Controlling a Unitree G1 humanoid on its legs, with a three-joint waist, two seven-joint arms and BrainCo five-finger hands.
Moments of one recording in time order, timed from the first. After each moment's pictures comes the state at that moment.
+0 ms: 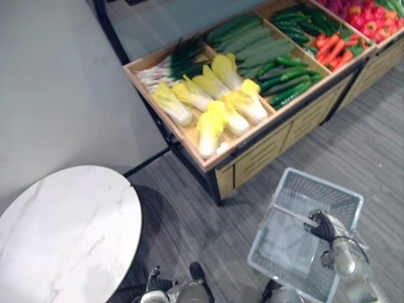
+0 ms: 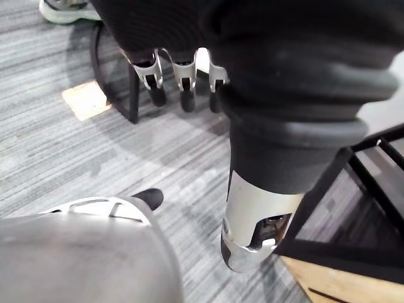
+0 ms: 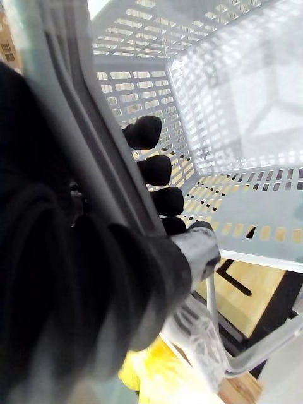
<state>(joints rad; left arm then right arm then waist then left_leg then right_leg) 0.09 0.12 0.16 0.94 0.06 -0.06 0.22 0.15 -0.34 0.01 0.20 -0.62 -0.07 -0.08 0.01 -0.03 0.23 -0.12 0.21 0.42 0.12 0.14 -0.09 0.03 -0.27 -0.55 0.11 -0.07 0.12</state>
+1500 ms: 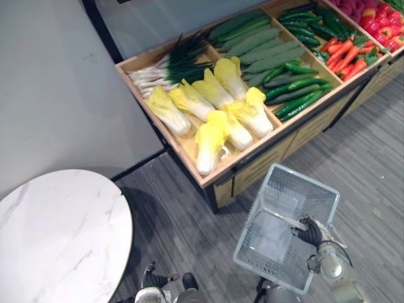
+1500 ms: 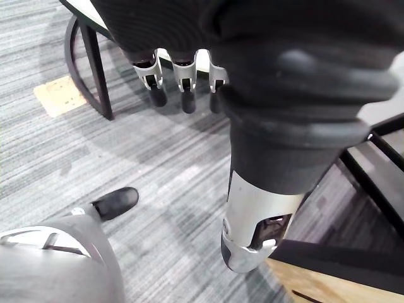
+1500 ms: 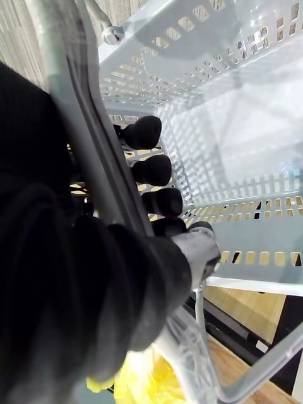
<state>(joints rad) 0.08 0.13 0.15 0.92 0.06 -0.06 0.21 0.14 -0.29 0.03 0.25 -0.57 -0.07 -0.08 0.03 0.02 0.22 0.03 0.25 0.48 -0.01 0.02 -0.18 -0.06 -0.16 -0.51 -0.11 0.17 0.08</state>
